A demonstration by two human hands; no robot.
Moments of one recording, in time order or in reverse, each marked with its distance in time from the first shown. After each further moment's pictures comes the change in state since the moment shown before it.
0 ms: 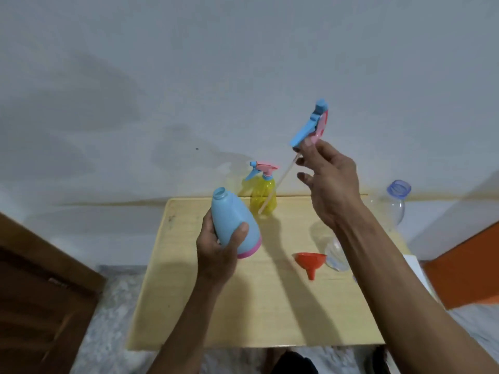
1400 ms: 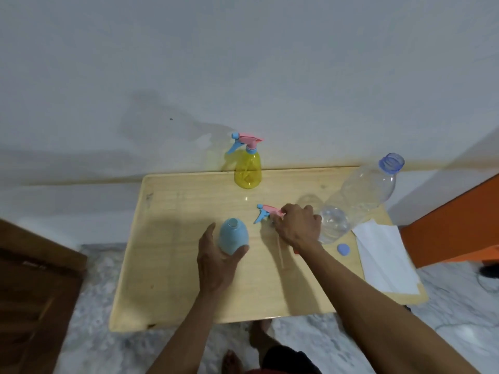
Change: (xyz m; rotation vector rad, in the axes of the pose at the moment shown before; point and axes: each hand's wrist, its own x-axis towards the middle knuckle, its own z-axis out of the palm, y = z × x) left_hand -0.029 -0.110 -0.003 0.629 -0.019 -0.187; right_hand 0.004 0.191 -0.064 -1.440 -0.097 0.179
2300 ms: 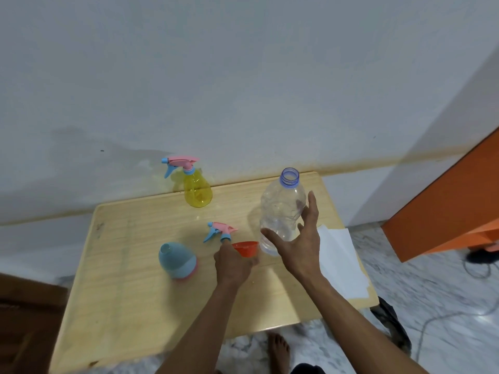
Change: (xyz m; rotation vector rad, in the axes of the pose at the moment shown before) left_hand -0.020 0.108 0.151 0.279 -0.260 -0.287; right_hand -0.022 0.132 -0.065 1.009 0.288 -0.038
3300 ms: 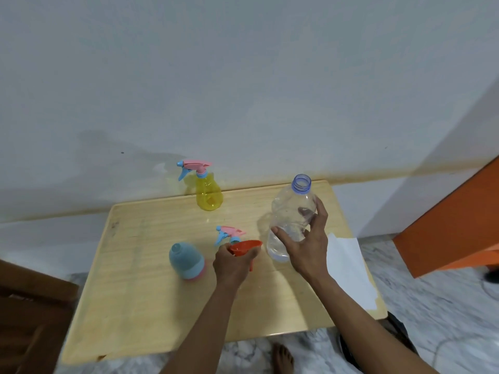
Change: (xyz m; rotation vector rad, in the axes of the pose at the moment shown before) left_hand -0.003 -0.004 -0.016 -0.323 0.086 -0.031; right_hand 0.011 0.003 0.000 0.001 -0.002 -0.101
